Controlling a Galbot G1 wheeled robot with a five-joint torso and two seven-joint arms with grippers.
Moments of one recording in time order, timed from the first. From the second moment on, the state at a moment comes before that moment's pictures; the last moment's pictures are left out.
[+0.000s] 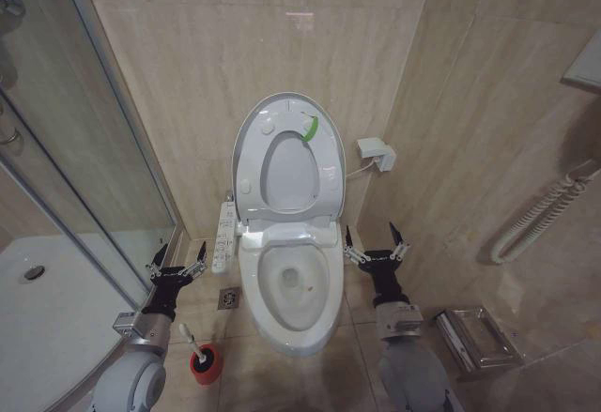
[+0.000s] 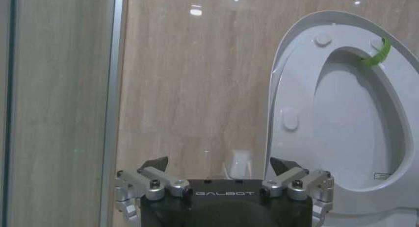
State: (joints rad) left arm 1.38 -1.21 -0.55 -1.97 -0.43 -0.08 -0.08; right arm -1.38 1.40 0.37 2.11 -0.08 0.03 0.25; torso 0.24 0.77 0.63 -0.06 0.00
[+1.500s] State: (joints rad) left arm 1.38 -1.21 -0.55 -1.97 -0.43 -0.08 -0.08; right arm -1.38 1.40 0.37 2.11 -0.08 0.03 0.25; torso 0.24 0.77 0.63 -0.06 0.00
